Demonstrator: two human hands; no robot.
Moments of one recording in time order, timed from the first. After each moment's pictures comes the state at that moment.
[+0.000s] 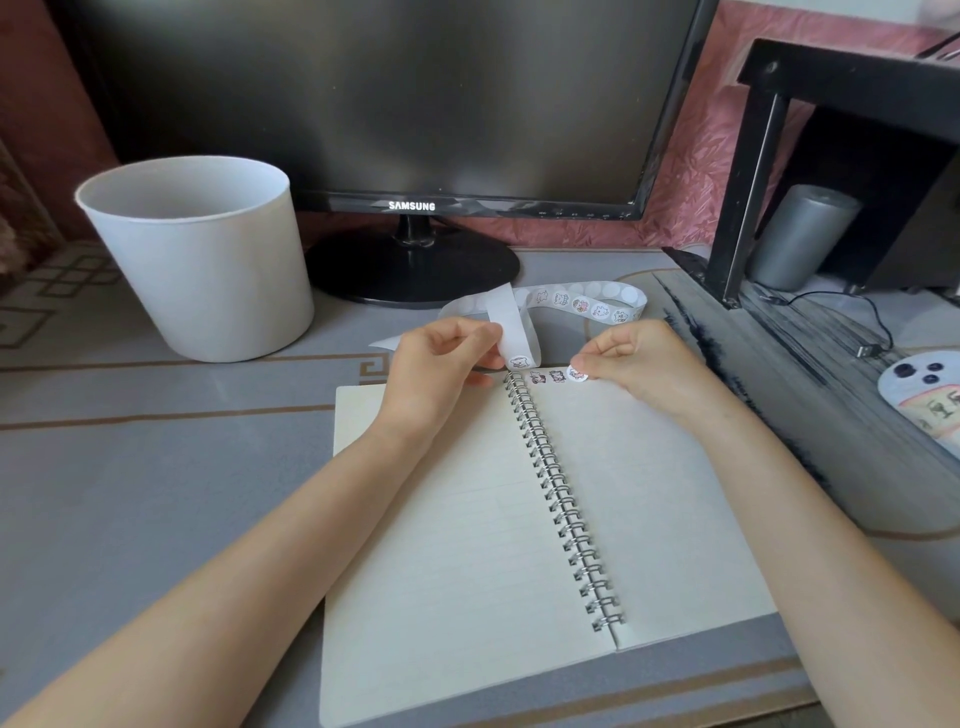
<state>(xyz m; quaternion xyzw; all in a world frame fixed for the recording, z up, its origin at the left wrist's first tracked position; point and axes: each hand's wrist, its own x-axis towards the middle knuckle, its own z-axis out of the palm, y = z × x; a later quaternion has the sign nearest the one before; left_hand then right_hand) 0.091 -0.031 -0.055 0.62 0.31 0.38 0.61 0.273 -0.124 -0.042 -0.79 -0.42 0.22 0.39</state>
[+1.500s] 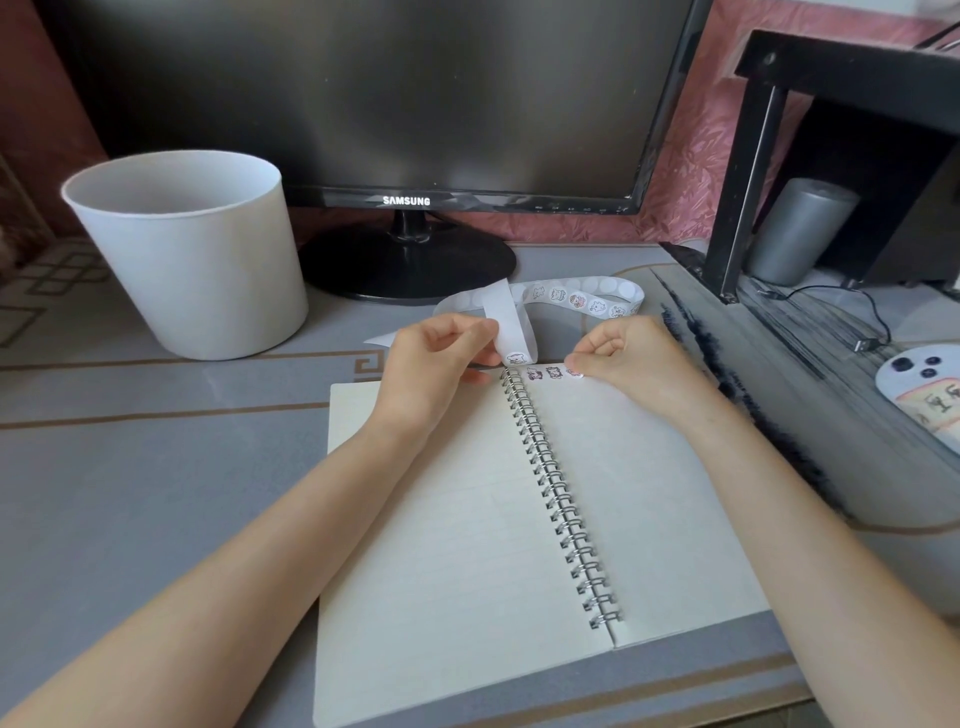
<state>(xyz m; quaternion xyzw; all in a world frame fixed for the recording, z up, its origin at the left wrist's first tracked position) 0.091 -0.031 -0.055 0.62 0.31 0.39 0.61 0.270 -0.121 -0.046 -0.80 -0.44 0.18 0.36</state>
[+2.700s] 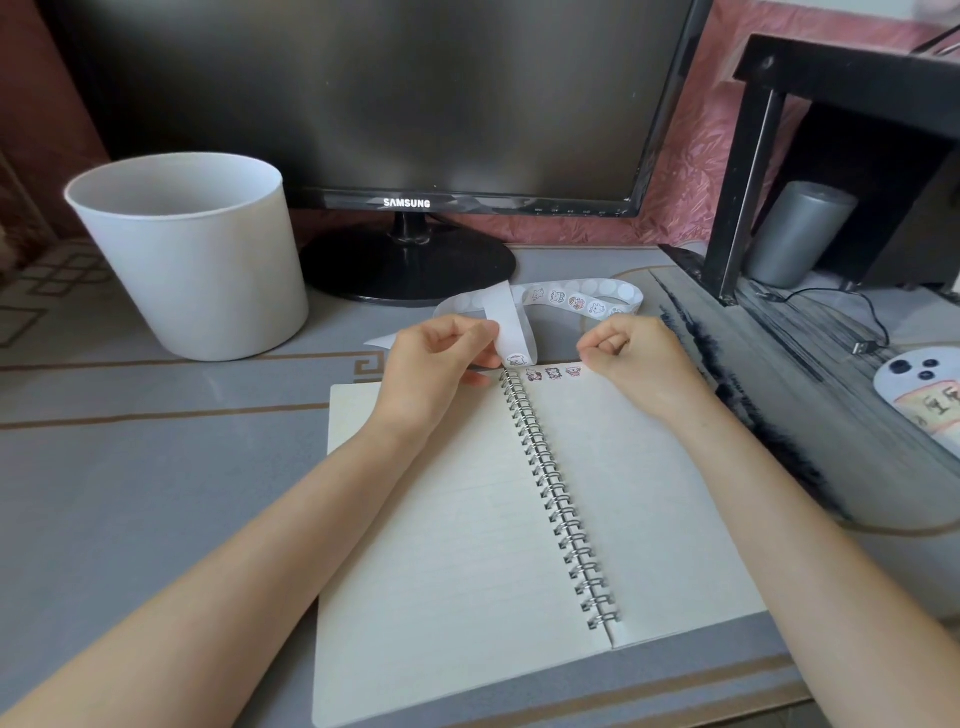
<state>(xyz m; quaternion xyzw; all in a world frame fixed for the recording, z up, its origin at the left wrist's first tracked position) 0.092 -0.030 -0.057 0.62 0.31 0.38 0.61 0.273 -0.120 -0.051 -0.80 -0.44 0.12 0.40</state>
